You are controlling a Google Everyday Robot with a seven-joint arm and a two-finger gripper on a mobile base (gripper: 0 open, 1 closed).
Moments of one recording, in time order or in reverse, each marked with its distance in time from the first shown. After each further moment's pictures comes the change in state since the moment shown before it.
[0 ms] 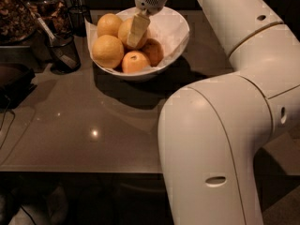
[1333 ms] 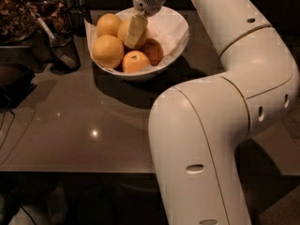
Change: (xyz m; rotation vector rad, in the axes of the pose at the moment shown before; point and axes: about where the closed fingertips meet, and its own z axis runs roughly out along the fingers) arm -0.003 -0.003 0.012 -0.043 -0.016 0.011
